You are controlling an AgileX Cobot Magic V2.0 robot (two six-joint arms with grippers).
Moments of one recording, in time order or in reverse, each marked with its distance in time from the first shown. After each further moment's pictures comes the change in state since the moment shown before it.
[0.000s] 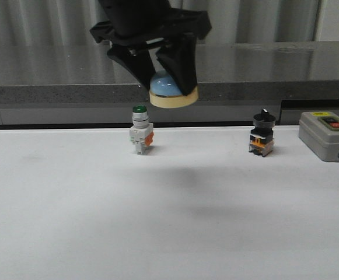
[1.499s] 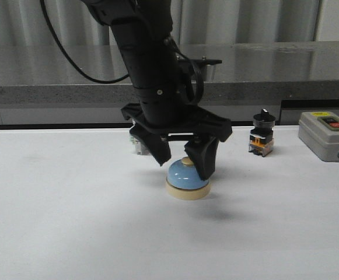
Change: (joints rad) left arm -0.041 0.213 -0.002 0.000 -0.039 0.000; right arm 0.000 0.000 0.000 0.000 0.000 0.000
